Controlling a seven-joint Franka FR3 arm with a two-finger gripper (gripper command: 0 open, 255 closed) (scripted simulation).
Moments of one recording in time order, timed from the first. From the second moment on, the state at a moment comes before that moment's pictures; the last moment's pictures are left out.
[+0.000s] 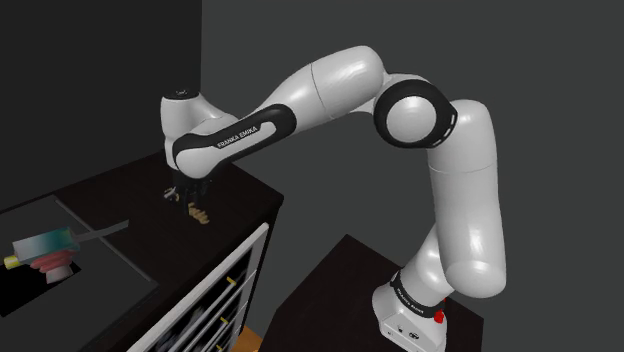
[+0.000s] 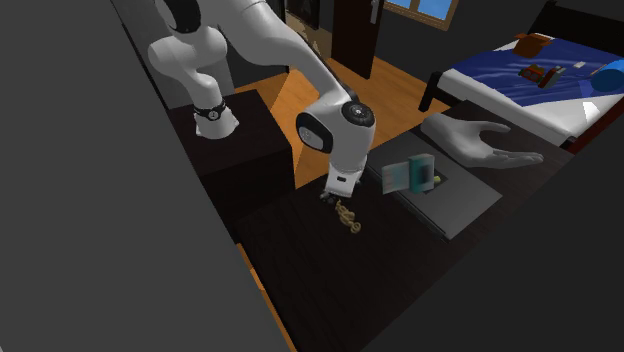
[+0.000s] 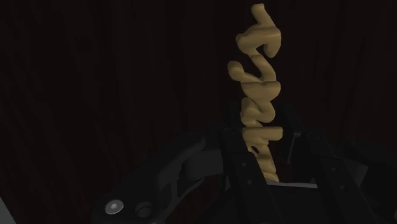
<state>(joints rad) 0.23 0.64 0.18 -1.68 -0.15 2.26 0.45</state>
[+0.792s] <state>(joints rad) 0.22 0.55 0.20 -1.66 -0.13 2.15 0.44</state>
